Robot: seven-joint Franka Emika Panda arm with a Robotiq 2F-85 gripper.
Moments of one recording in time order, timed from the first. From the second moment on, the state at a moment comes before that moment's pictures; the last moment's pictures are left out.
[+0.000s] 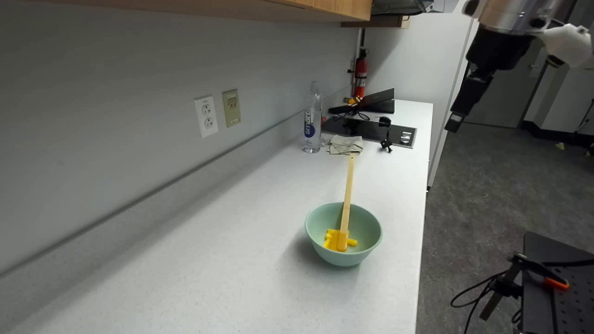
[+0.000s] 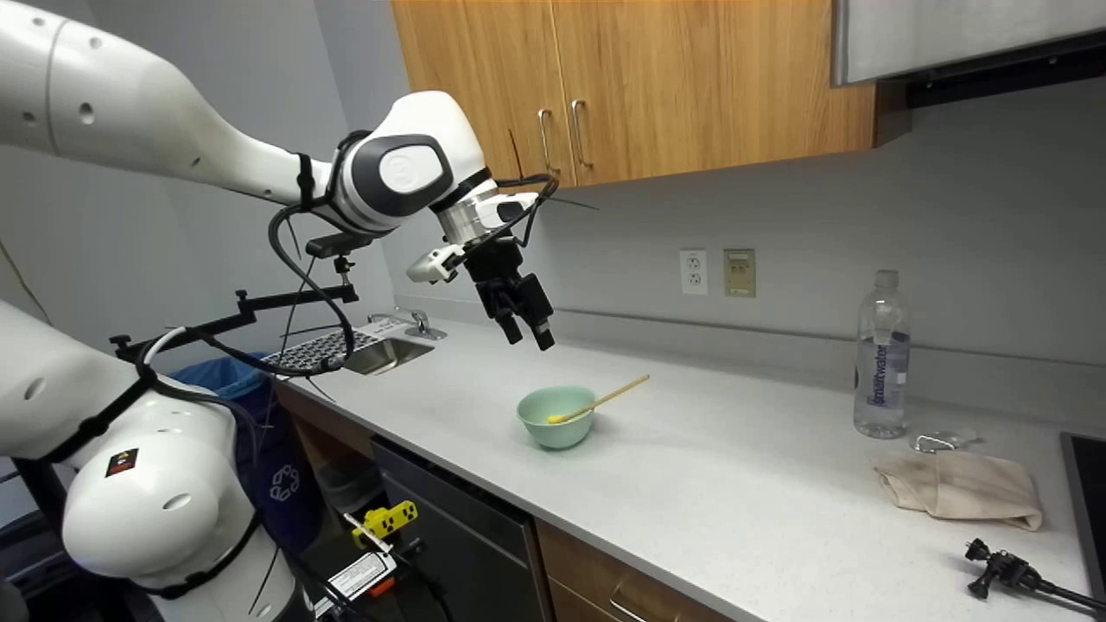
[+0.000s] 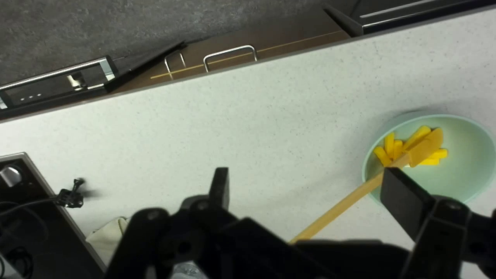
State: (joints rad) arm -0.05 -0.55 0.07 -2.55 -0.15 2.18 0.11
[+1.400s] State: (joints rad) arm -0.05 -0.22 0.15 -2.46 -0.15 2.48 0.68
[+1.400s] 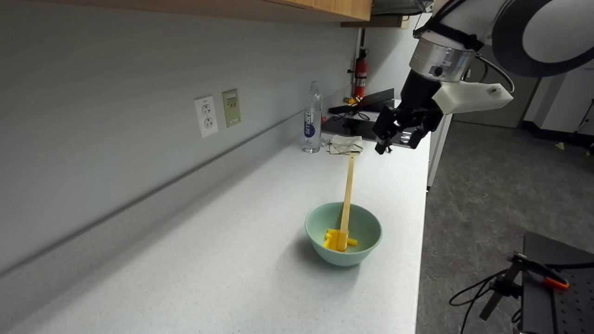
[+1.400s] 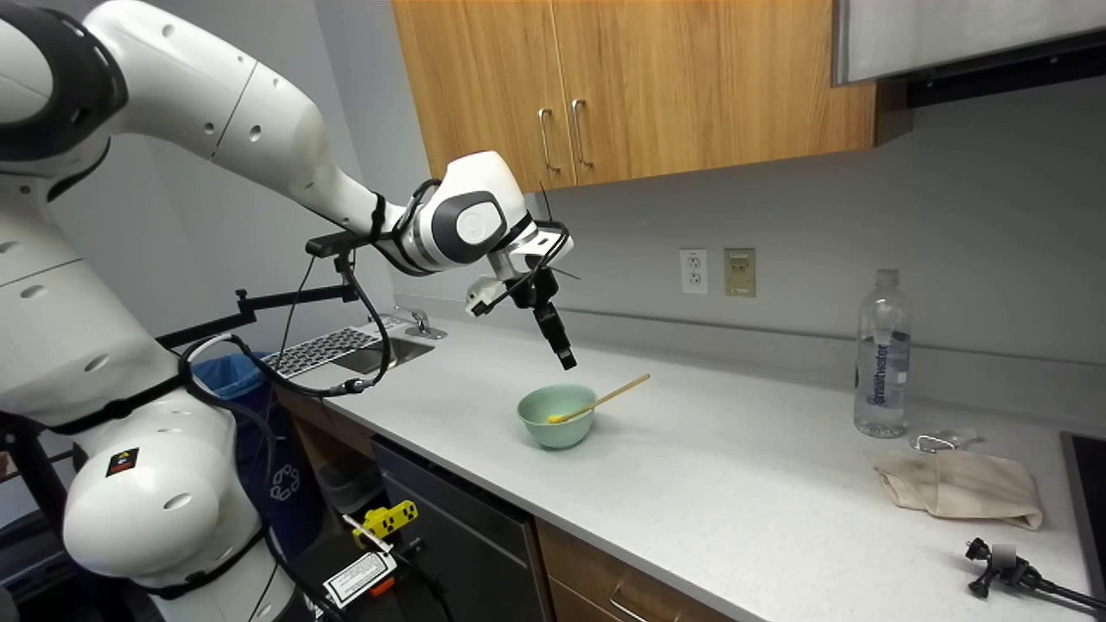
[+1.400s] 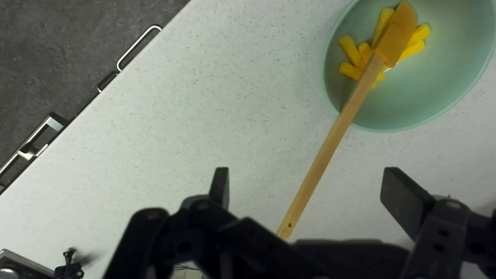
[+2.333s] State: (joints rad) arm -0.07 0.01 0.12 -2.32 -0.34 2.66 1.27
